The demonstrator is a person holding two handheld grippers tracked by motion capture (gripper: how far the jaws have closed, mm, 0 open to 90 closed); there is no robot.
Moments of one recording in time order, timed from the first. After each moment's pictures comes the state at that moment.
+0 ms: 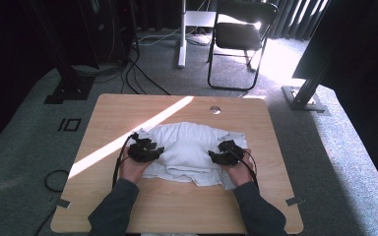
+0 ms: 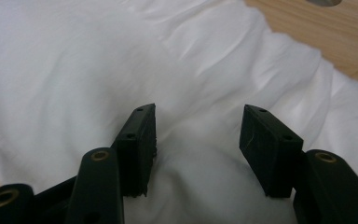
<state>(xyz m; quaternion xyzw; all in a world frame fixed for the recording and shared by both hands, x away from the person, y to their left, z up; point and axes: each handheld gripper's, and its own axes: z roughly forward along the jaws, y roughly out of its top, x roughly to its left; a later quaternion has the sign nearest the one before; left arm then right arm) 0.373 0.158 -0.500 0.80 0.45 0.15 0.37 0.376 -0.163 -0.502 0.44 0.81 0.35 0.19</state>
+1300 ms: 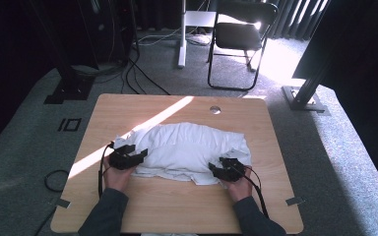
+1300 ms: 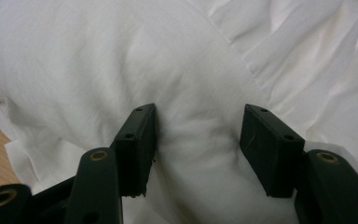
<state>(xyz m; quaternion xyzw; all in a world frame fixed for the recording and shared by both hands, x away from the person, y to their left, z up) 0.373 0.223 -0.517 0.72 0.52 0.19 0.42 0.350 -0.174 -0.548 0.45 0.78 0.39 0.18</state>
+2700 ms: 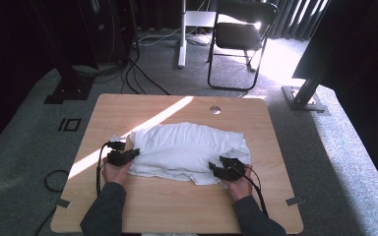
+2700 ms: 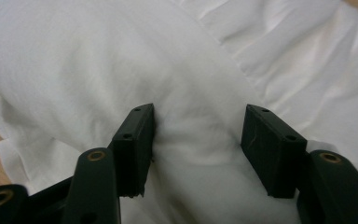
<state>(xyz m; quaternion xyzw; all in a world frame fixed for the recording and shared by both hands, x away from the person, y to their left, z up) 0.396 0.240 -0.544 0.70 0.58 0.12 0.40 0.352 -0.178 -0.549 0.44 0.78 0.40 0.19</state>
